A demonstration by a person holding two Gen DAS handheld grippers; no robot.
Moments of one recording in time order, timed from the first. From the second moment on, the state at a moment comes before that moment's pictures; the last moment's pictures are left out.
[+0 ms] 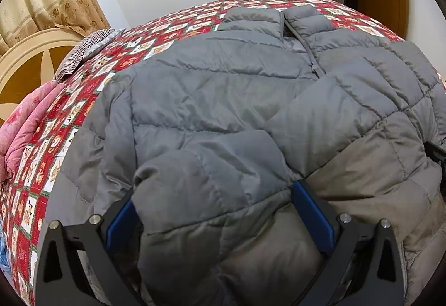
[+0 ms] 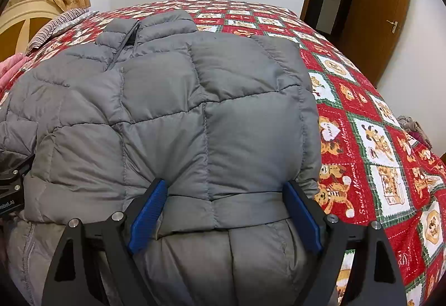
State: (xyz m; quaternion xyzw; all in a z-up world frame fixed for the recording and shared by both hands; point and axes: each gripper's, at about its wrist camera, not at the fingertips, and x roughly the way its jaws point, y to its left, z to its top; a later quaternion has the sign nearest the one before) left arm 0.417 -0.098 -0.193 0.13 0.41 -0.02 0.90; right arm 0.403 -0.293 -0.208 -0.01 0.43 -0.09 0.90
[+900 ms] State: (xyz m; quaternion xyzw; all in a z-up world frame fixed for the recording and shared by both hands) left arm 0.268 0.176 -0.173 0.01 0.45 0.06 0.89; right arm 0.305 -0.225 -0.172 -0.04 0.40 0.01 0.92
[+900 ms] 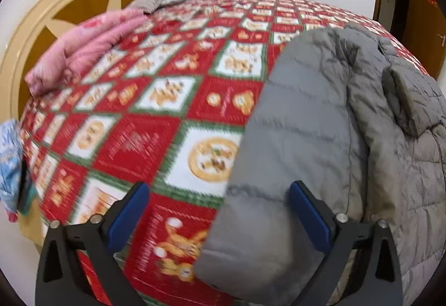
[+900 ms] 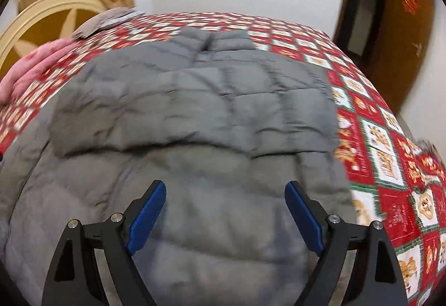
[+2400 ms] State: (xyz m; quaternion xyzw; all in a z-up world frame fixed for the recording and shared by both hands) left arm 0.346 0.025 -0.021 0.09 0.30 0.00 0.95; right arm 0.280 -0.288 -0.196 0.01 0.40 -0.06 0.92
